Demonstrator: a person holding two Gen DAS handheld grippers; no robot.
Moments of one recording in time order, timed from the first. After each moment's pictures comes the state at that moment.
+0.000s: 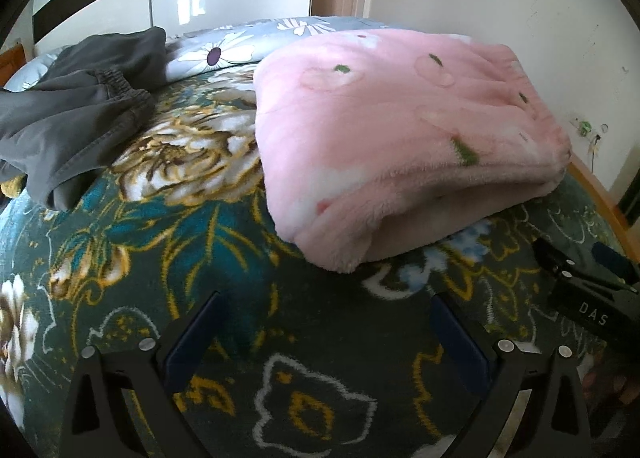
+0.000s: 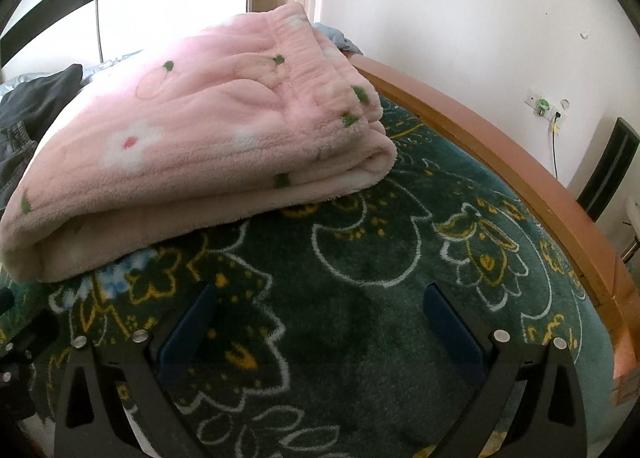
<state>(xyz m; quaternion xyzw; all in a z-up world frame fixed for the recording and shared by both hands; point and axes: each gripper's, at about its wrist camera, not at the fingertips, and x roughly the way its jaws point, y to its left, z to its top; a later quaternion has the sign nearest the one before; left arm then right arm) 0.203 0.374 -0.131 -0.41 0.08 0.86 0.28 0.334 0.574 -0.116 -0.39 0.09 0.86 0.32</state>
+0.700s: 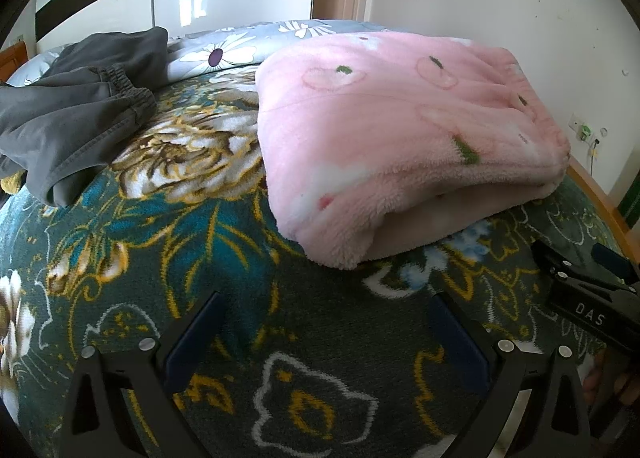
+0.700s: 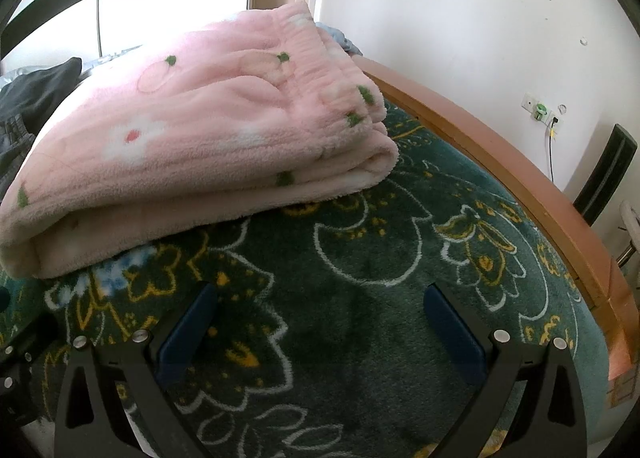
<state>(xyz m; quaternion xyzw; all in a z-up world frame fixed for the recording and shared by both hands) 0.202 0.370 -0.131 -0.41 0.07 0.86 0.29 0.347 0.582 -0.096 -0.40 0.08 0.85 0.33</state>
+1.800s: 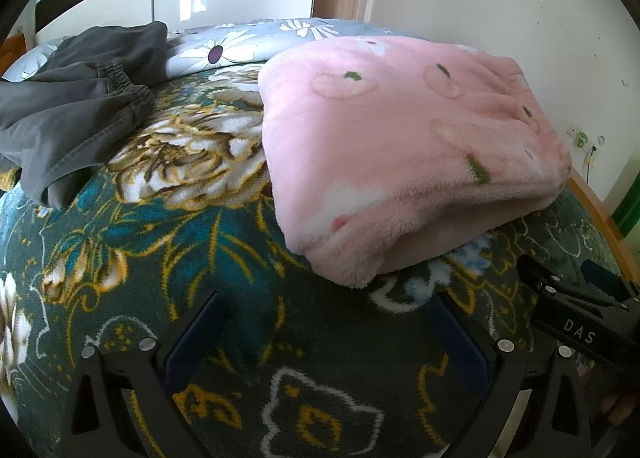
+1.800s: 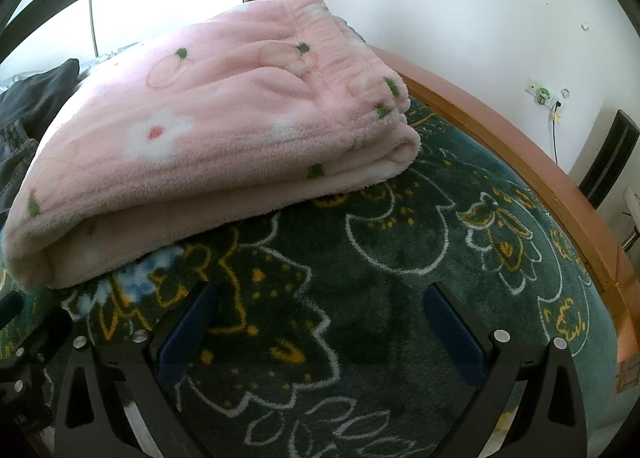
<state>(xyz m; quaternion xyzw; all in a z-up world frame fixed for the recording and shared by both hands) 0.192 0.368 -0.131 -0.42 0.06 0.86 0.29 0.302 0.614 -0.097 -0.41 0.11 0.85 0.32</state>
